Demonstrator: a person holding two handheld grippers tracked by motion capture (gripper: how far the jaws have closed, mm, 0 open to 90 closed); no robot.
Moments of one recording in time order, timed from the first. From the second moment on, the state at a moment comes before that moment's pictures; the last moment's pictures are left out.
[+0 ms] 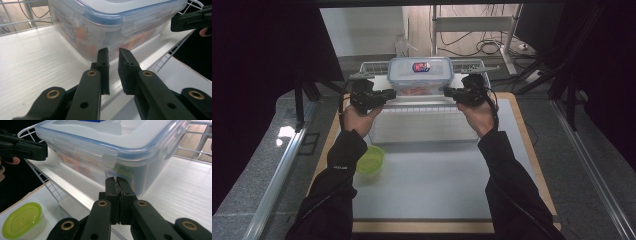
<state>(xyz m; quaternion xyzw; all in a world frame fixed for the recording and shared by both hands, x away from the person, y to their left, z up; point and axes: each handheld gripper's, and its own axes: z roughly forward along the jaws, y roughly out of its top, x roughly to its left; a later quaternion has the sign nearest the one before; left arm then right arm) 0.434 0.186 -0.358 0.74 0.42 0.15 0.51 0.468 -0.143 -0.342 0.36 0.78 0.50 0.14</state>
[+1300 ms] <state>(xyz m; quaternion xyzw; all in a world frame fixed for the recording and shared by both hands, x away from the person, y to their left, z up) 0.344 0.190 -0.397 0.76 0.36 0.16 0.51 0.409 -0.158 -0.365 0.31 0.80 0.49 0.15</state>
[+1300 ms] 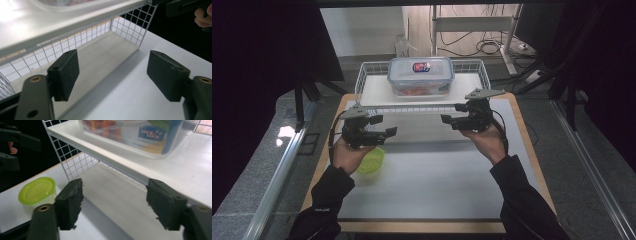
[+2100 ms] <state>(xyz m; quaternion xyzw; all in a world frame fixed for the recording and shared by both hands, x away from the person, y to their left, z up) 0.281 0.187 -0.452 0.77 0.36 0.18 0.50 0.356 -0.182 -0.418 0.29 0.82 0.48 0.13</state>
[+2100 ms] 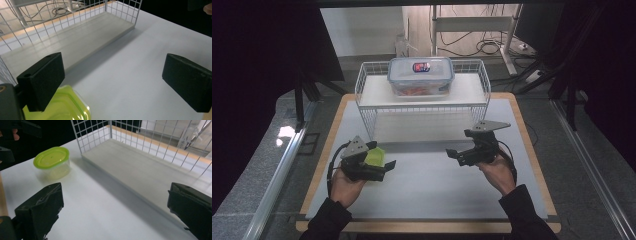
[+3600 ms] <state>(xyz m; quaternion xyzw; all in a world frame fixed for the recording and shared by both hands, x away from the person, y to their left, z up) 0.245 0.208 -0.494 0.77 0.42 0.17 0.44 0.295 -0.214 -0.496 0.32 0.84 0.43 0.11</state>
